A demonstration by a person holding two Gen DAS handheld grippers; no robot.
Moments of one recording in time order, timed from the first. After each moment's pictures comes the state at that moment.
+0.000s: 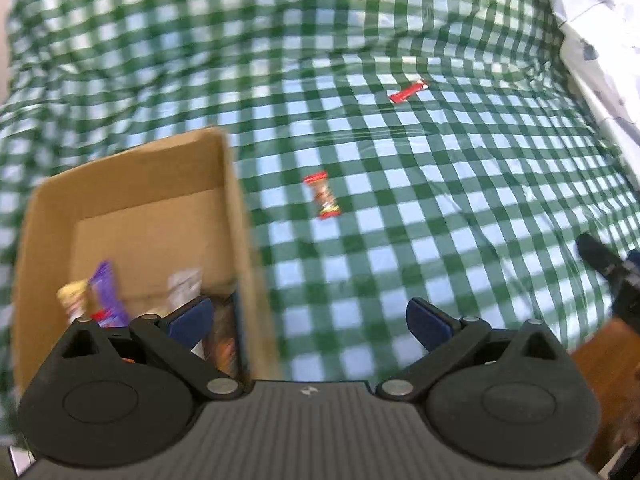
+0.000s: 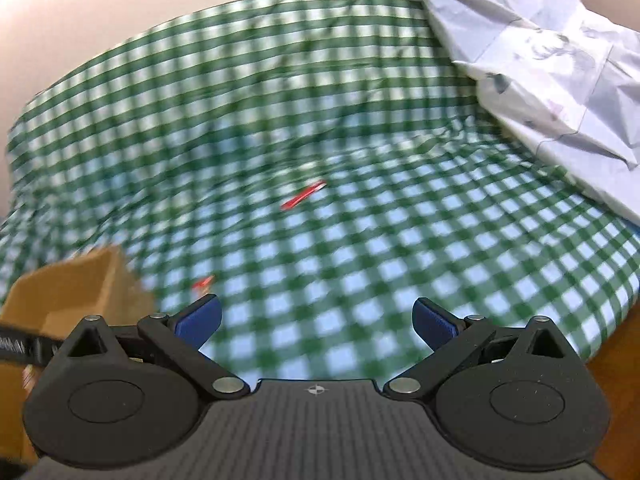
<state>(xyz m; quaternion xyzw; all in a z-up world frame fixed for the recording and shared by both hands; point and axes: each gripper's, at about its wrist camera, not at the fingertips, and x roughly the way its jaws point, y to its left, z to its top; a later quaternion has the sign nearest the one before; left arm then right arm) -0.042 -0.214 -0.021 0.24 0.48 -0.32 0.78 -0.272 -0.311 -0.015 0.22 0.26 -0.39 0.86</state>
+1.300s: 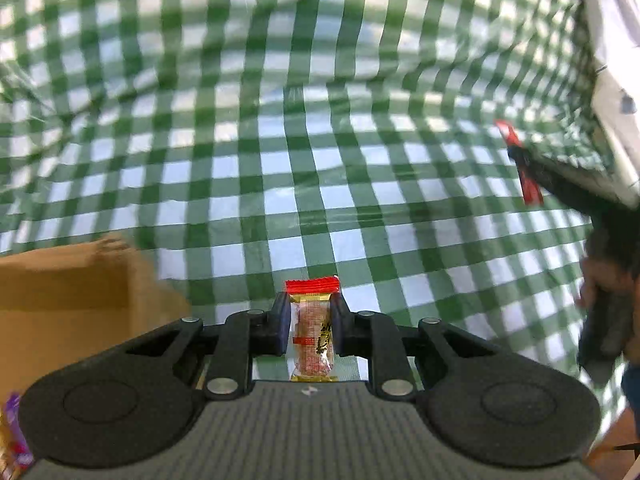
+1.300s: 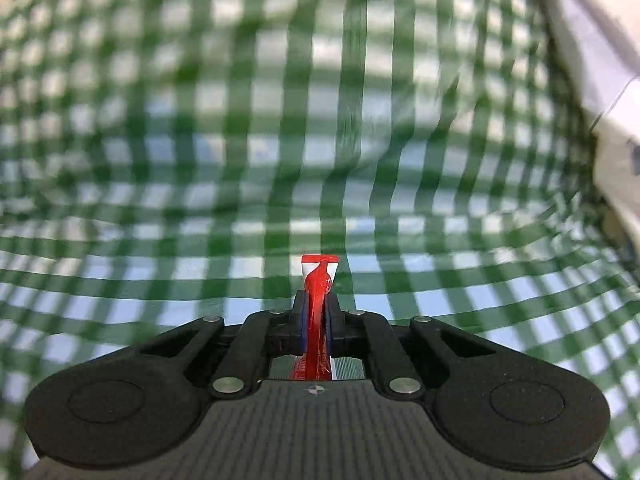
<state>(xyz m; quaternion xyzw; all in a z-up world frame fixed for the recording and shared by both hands) 0.067 -0.296 -0.070 0.18 0.47 -0.35 0.79 -0.067 -0.529 -0.134 0.10 0.28 -0.35 0.89</state>
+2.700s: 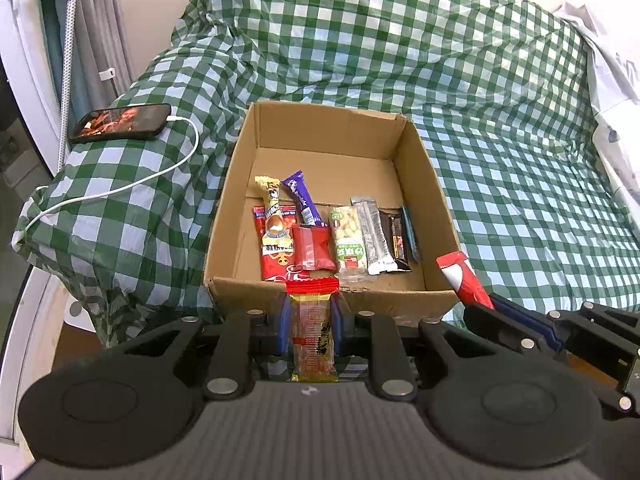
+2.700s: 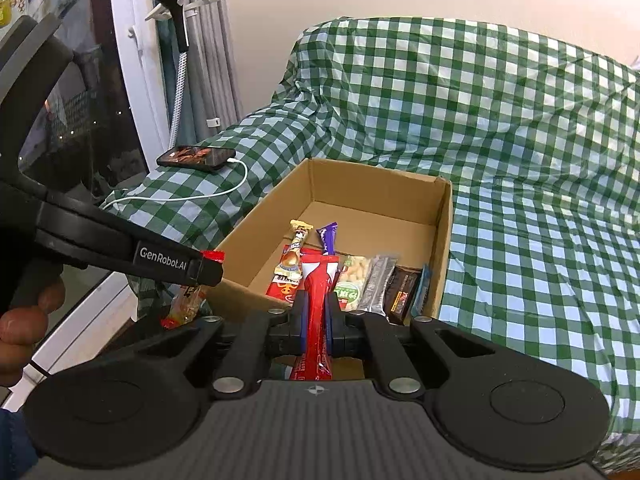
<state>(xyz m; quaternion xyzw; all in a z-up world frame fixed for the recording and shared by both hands) -0.100 0.124 0.044 0.12 0.43 -0.26 0.86 -0.228 0.007 0.023 0.08 0.30 -0.08 0.95</state>
